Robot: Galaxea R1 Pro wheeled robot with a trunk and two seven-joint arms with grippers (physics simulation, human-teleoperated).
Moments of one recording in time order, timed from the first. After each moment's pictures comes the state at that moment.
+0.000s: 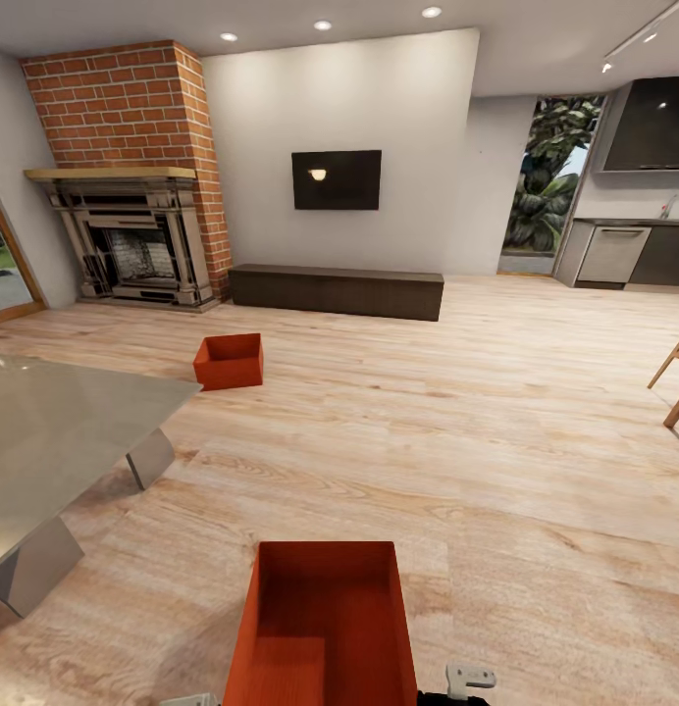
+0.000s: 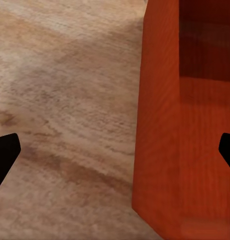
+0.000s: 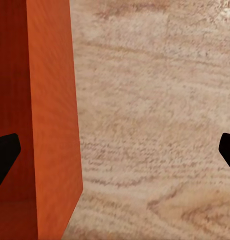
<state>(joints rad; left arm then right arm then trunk) -0.22 0.01 0.20 -0.34 -0.05 -0.30 -0.09 -0.39 0.10 -0.03 -0.20 0.01 -0.08 -0.17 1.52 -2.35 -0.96</state>
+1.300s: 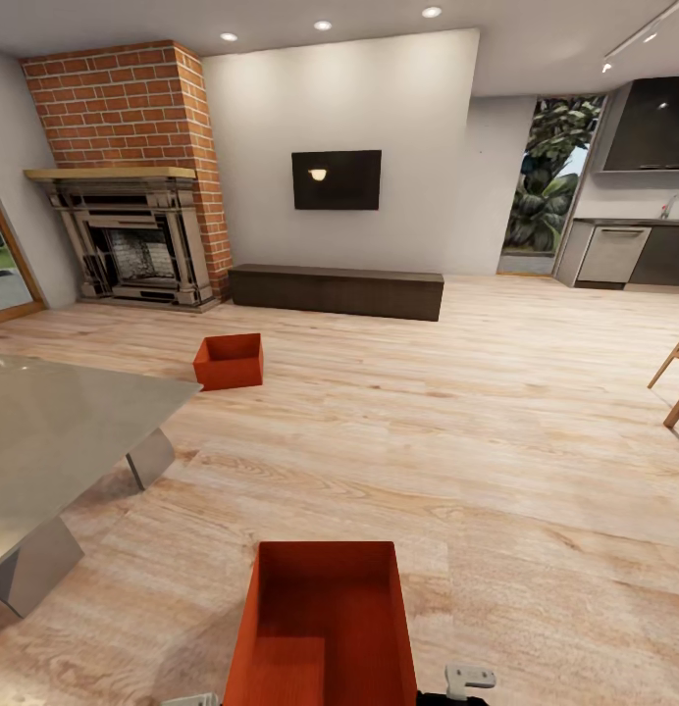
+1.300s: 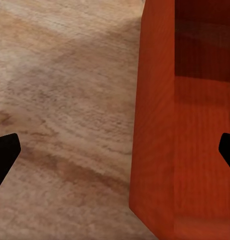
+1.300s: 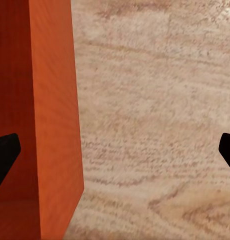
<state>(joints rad) -0.22 0.01 0.20 -0.34 -0.05 -0.30 -0.09 -0.39 0.10 -0.03 -0.20 0.01 -0.08 -0.17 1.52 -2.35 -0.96</state>
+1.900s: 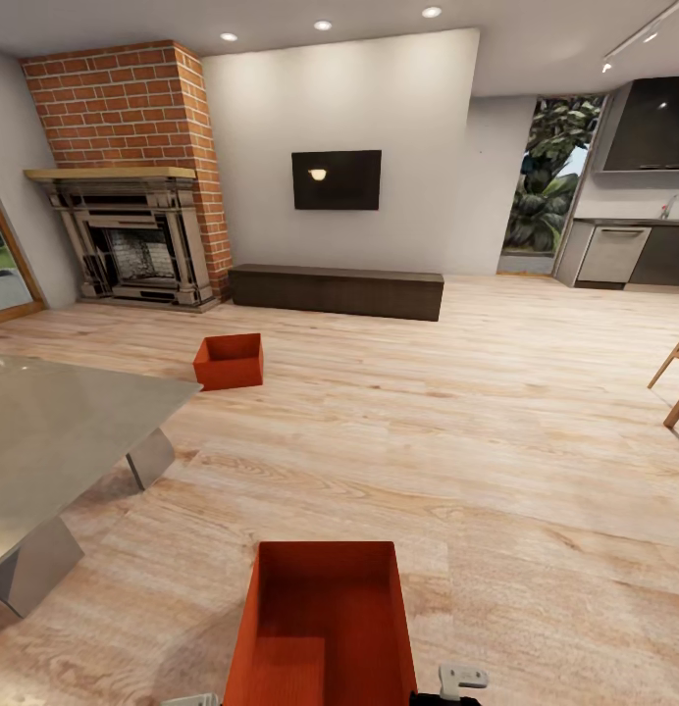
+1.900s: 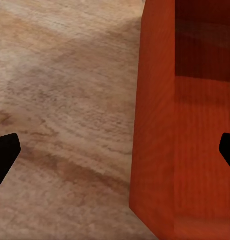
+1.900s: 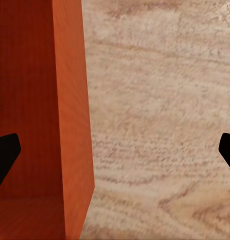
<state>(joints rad) -0.22 0.01 0.20 -0.34 -0.05 -0.30 -0.09 -0.39 0.12 -0.03 -0.20 0.01 -0.08 -0.17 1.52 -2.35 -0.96</state>
